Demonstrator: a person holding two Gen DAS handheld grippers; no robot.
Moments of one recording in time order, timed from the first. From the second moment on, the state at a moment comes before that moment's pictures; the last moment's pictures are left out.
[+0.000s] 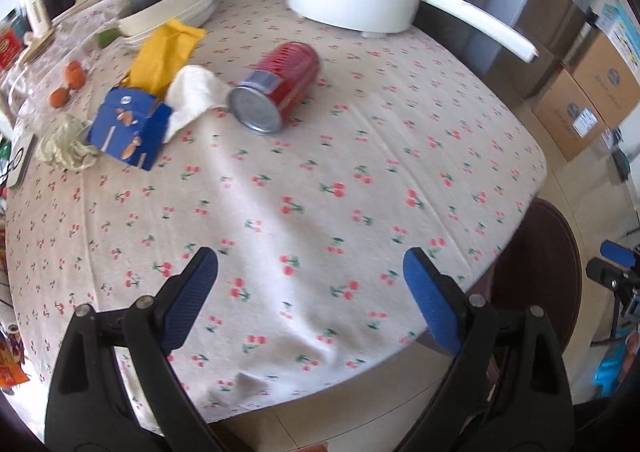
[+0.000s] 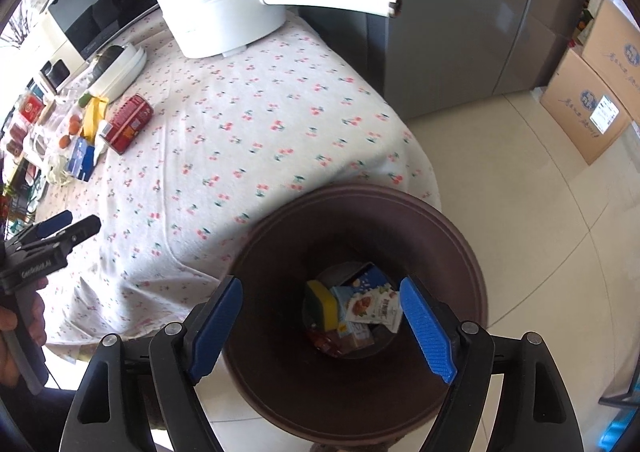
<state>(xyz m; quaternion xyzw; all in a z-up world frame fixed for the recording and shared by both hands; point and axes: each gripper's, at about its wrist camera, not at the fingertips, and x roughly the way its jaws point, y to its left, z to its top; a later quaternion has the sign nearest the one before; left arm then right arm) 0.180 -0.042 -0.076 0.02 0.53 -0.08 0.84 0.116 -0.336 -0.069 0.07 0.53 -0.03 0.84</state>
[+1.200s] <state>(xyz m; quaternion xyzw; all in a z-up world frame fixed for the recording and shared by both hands) 0.283 0.127 -0.129 -0.18 0.53 0.11 0.82 0.317 -0.148 -0.077 0.08 0.53 0.10 0.84</state>
